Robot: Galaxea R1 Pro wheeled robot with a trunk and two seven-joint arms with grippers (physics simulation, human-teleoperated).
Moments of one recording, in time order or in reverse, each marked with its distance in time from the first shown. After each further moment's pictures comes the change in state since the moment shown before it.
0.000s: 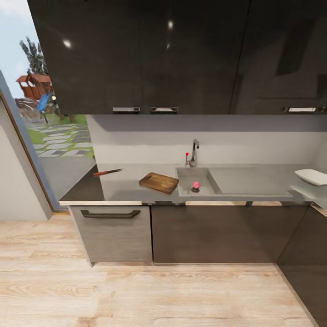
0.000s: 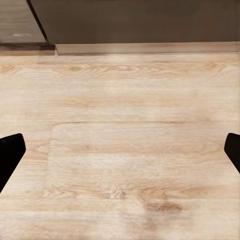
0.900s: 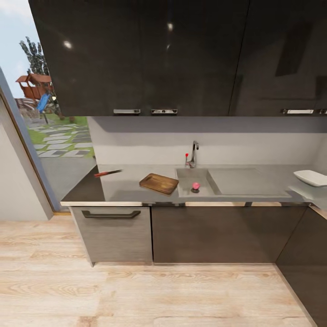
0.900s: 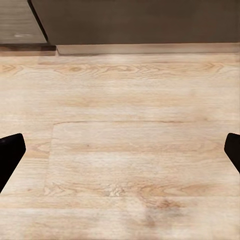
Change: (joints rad) left arm 0.000 0.000 0.001 0.000 0.000 0.000 0.000; right arm 0.000 -0.002 0.000 0.000 0.000 0.000 0.000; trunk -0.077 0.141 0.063
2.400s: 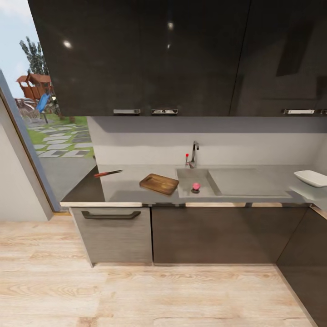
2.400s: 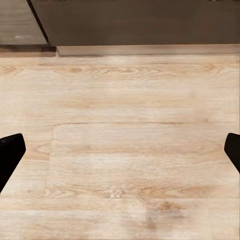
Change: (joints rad) left arm 0.000 0.002 -0.001 -0.002 0.000 -0.002 0.000; right arm 0.000 0.000 0.001 0.000 0.000 -0.001 0.000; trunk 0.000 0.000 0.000
